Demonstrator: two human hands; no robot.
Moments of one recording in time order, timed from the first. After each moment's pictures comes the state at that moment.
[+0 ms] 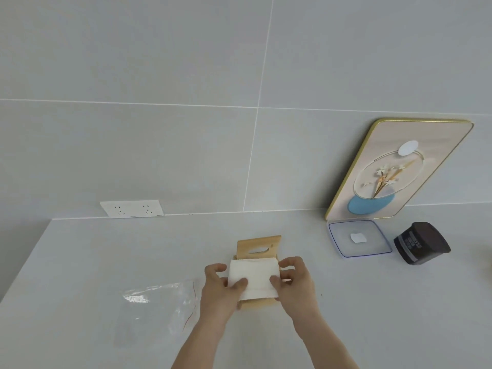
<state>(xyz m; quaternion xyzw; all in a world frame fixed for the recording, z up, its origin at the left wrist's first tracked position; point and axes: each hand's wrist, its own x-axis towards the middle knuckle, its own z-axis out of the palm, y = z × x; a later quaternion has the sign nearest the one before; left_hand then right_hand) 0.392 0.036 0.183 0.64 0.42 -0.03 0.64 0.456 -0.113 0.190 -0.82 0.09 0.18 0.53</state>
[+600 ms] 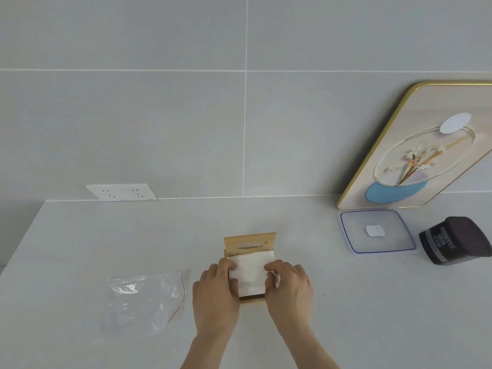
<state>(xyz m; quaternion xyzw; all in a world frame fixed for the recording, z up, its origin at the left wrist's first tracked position) 0.417 0.004 0.141 0.90 0.34 0.00 0.26 0.480 -0.119 0.137 -0.95 -0.09 0.00 0.30</state>
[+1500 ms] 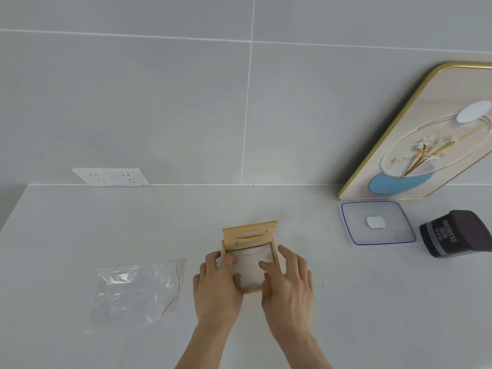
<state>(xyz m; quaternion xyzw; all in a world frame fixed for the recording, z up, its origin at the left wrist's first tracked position) 0.423 0.001 0.120 0.91 0.33 -0.06 0.22 0.468 -0.125 0.134 -0.96 -0.19 0.00 0.20</state>
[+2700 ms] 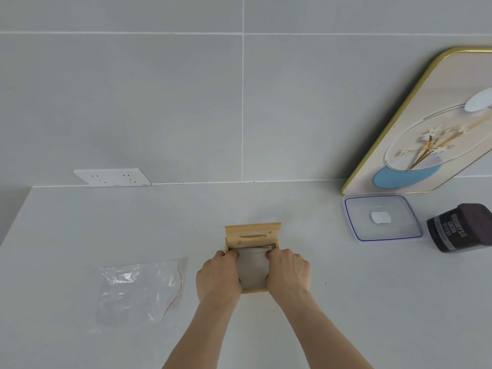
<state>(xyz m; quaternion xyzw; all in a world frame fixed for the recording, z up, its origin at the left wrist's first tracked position) 0.448 0.014 0.121 0.92 0.30 -0.17 0.15 0.520 -0.104 0.130 -0.96 -0.16 0.25 -0.04</state>
